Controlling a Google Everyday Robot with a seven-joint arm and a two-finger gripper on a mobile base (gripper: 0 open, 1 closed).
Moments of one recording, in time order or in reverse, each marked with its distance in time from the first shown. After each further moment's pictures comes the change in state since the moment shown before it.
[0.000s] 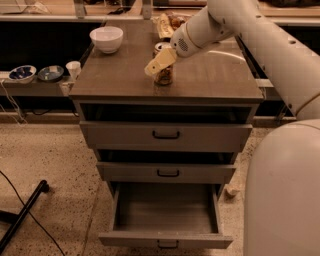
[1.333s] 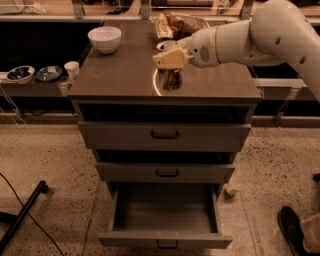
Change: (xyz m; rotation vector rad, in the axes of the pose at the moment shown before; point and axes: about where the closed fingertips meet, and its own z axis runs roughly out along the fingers) arm -0.013 0.079 -0.078 -0.118 -0.382 0.014
